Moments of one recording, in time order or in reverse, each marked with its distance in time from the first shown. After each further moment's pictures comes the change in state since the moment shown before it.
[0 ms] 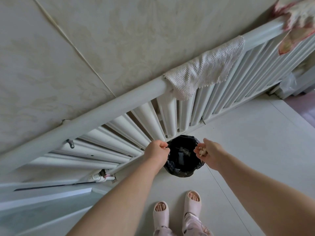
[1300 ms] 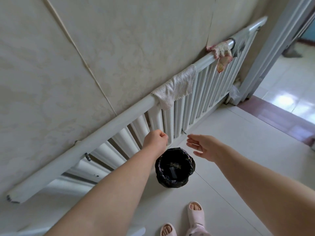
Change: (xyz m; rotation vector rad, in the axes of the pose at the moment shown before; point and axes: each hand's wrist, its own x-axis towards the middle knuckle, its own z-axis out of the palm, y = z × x) left_hand -0.060 0.044 -0.068 0.169 -0.113 0.429; right_hand -0.143 0.019 0.004 -0.078 -0.043 -0.259
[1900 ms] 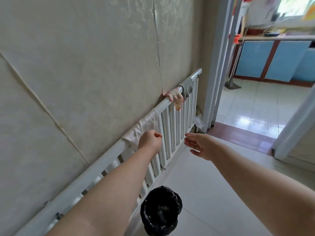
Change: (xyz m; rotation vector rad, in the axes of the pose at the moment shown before) left_hand -0.008 0.137 -0.002 0.066 0.040 0.352; right_hand -0.086 -0.076 -0.075 0.218 0.147 -0.292
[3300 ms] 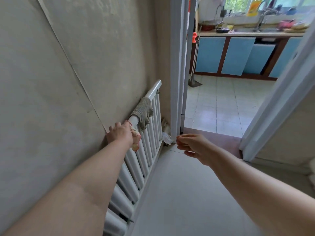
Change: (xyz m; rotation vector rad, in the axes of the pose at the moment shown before) left_hand 0.345 0.157 0.113 0.795 0.001 0.199; right_hand 0.205 -0.185 -0.130 -0.115 0.200 -0.111
